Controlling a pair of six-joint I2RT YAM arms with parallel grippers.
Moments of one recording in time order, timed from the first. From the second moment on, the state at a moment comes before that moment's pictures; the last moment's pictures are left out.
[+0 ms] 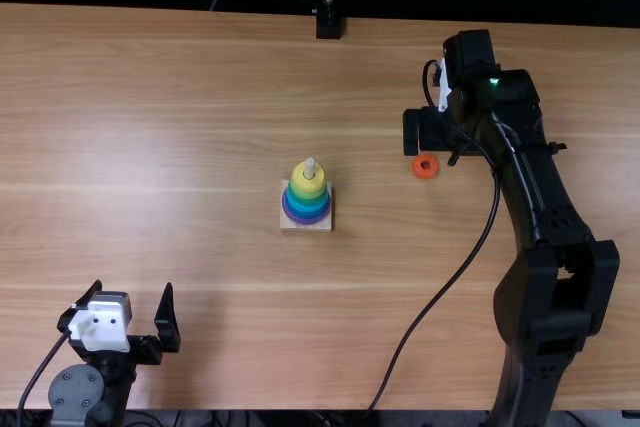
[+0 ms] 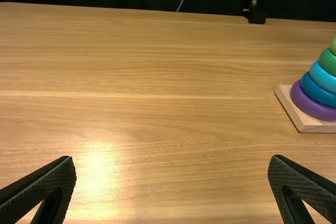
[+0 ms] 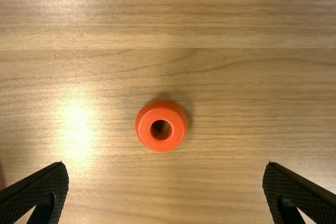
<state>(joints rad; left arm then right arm) -0.05 0.01 0.10 -0.38 0.02 -0.10 0.13 2.19 1.98 -1.09 0.02 0.08</state>
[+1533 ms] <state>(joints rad) -0.05 0.01 0.11 -0.38 0.02 -0.10 0.13 2.35 1.97 -1.09 0.02 0.09</state>
